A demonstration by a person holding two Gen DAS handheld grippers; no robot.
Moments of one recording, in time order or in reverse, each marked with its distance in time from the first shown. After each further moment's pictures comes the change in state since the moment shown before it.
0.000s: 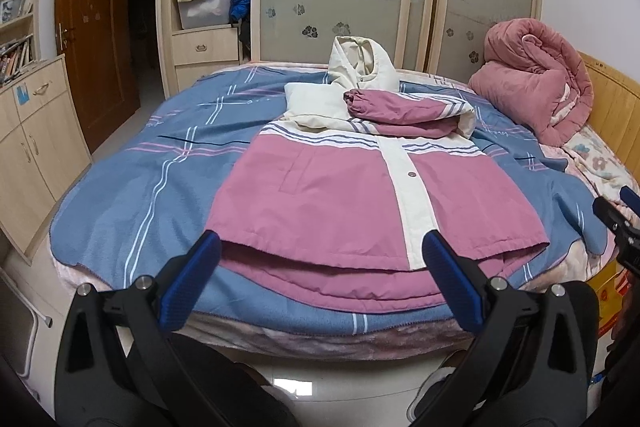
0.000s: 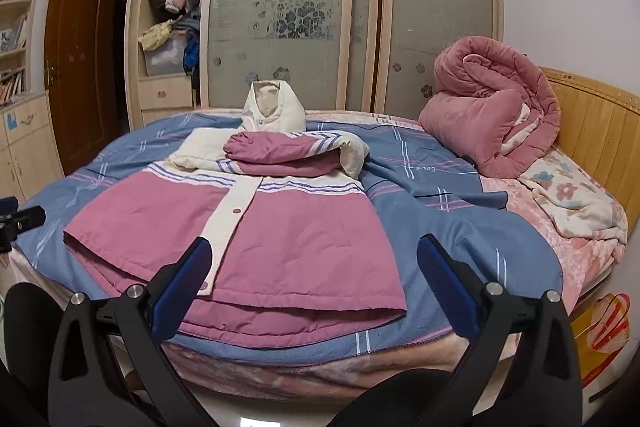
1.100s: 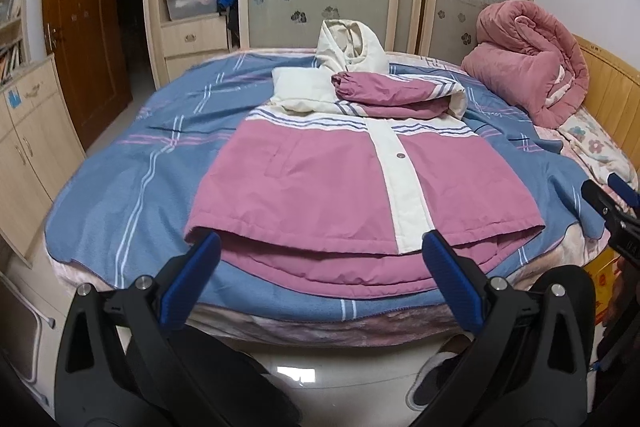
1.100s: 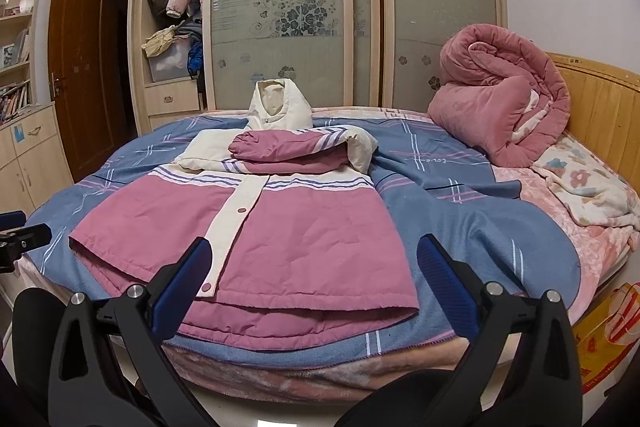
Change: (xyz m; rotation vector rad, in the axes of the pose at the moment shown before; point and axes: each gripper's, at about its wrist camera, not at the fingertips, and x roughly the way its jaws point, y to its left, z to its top) left arm 0.009 -0.014 -0.002 0.022 0.066 -0.024; right arm 0.012 -0.010 -0.004 0.036 0.002 0.050
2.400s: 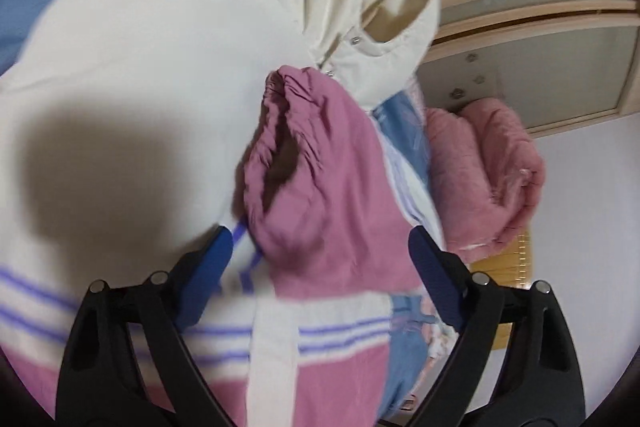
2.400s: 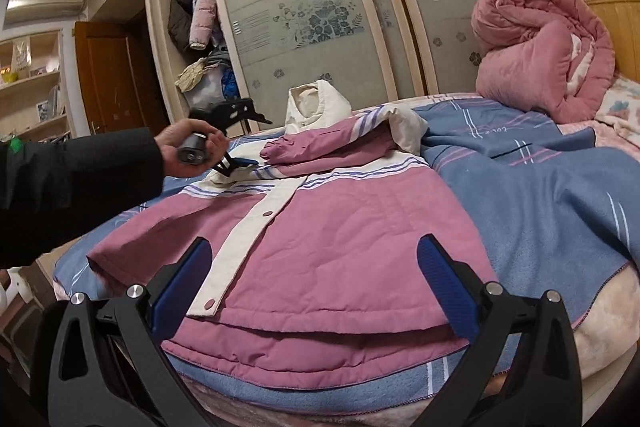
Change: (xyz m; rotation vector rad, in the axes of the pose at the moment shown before) left arm 0.465 0.012 0.232 -0.702 0.446 -0.585; right arm 0.089 -0.040 -0.051 0.169 -0.069 0.253
